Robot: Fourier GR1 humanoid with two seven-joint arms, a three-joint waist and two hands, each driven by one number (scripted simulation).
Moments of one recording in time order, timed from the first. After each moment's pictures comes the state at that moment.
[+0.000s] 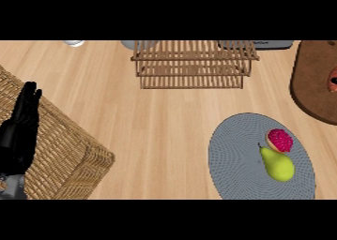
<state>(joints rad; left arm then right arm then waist) -0.03 0.46 -0.12 -1.70 0.26 0.37 0.05 -0.37 -0.79 -0.18 -1.35 -0.83 1.11 0.08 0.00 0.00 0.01</state>
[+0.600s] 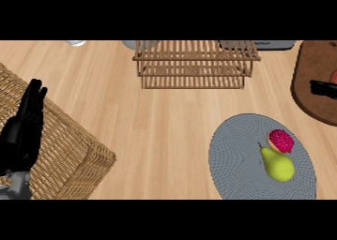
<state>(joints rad) -0.06 0.45 -0.14 -1.70 0.25 0.38 0.09 -0.31 -0.64 -0.27 -1.61 -0.23 1.10 -0.01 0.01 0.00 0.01</state>
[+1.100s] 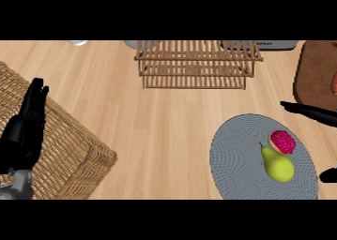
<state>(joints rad) -0.07 0.45 -0.14 -1.69 0.25 0.39 0.08 -0.20 -0.62 -0.13 -1.67 0.21 0.96 -0.23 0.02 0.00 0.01</state>
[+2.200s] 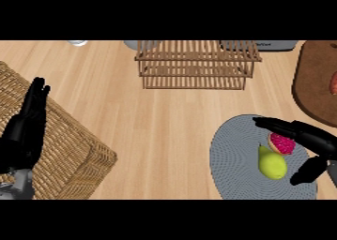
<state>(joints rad) -0.07 0.44 -0.14 -1.69 0.24 0.38 0.10 -0.26 -0.62 0.23 -1.12 0.51 0.42 -0.79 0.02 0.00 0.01</state>
